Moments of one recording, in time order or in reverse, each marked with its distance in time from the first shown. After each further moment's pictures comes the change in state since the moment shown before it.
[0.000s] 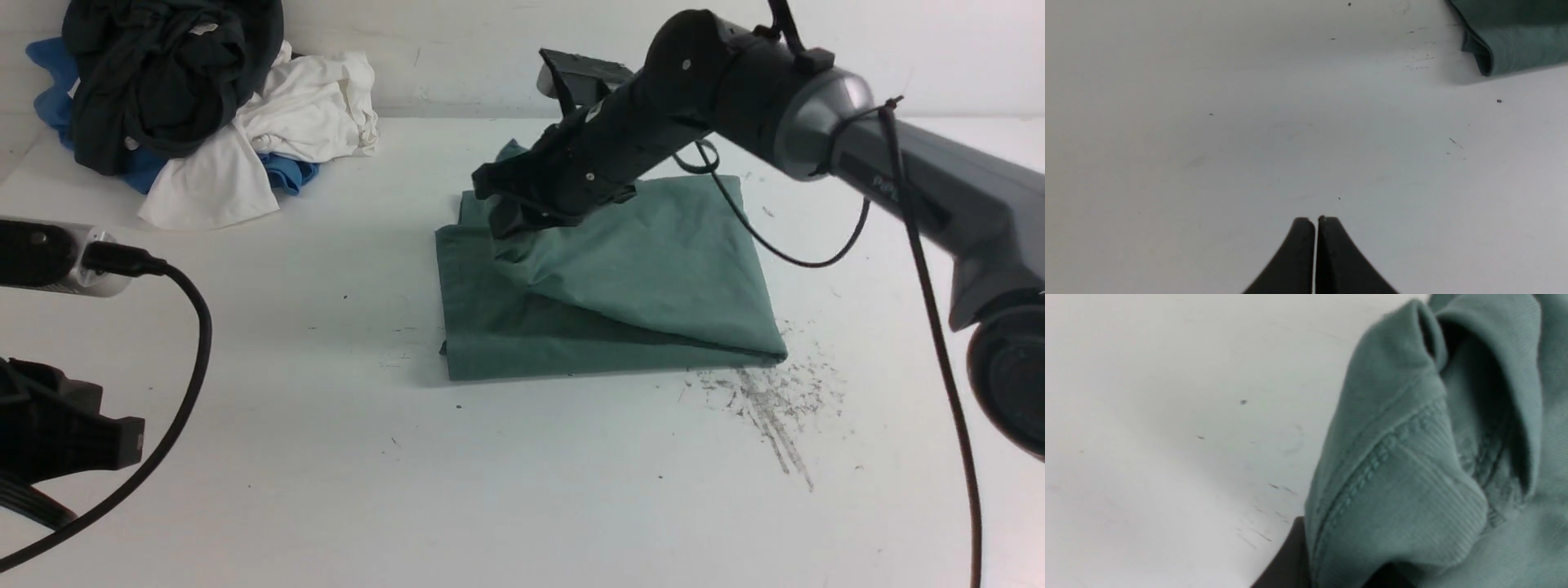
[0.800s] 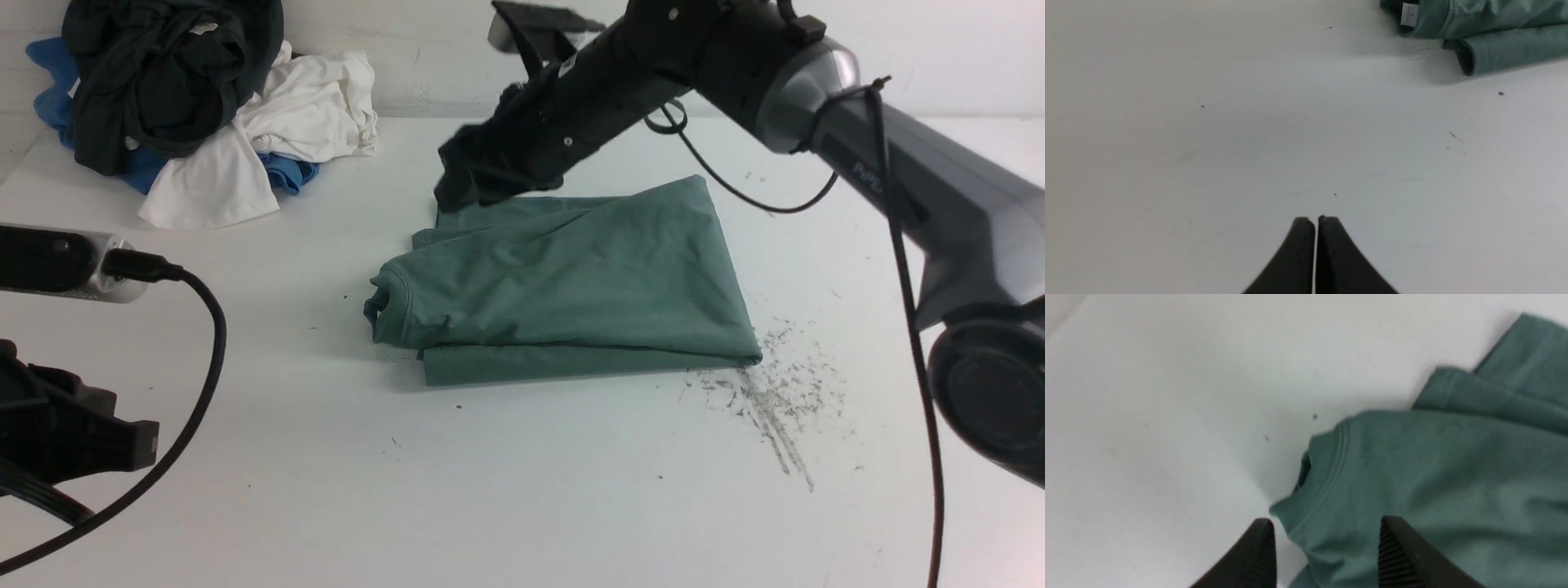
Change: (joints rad) right arm 0.016 0.046 -0.209 -0.016 0.210 -0.130; left arm 0.000 0.014 0.014 -0.037 -0.024 0.019
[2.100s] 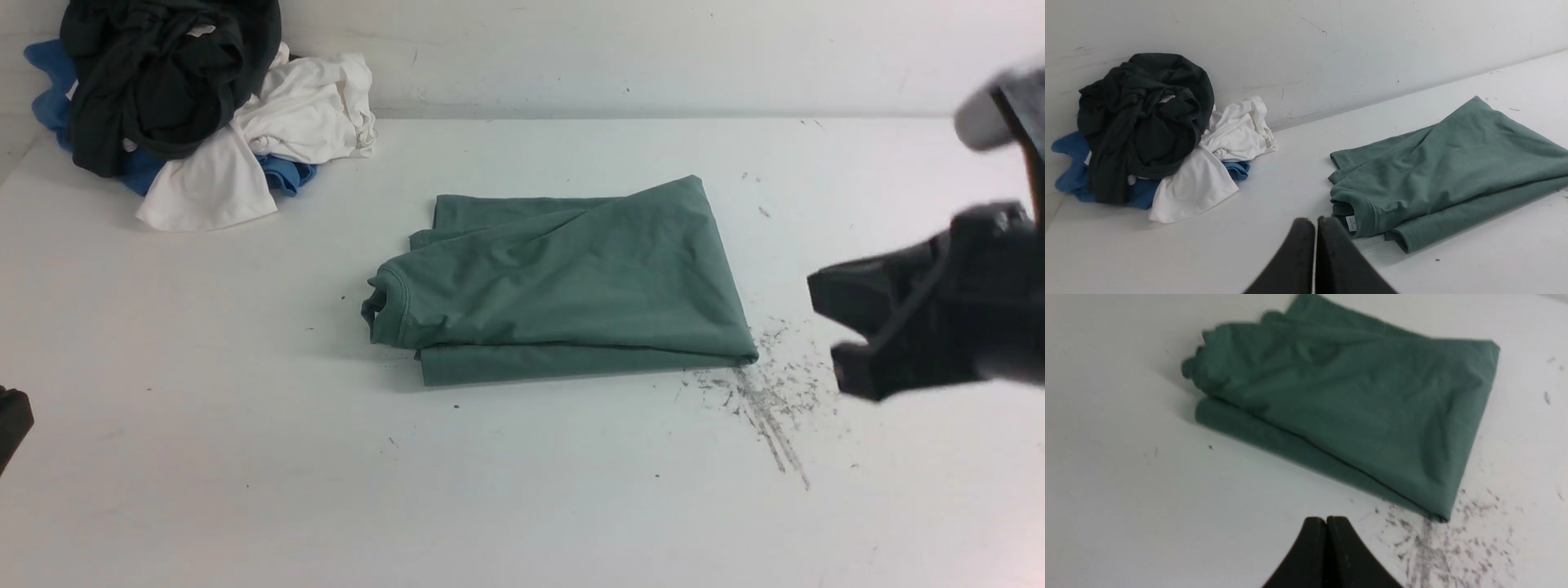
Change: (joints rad) right arm 0.028 -1.383 1.561 -0.518 -0.676 0.283; left arm -0.058 -0.637 0.336 -0.144 -0.387 0.322
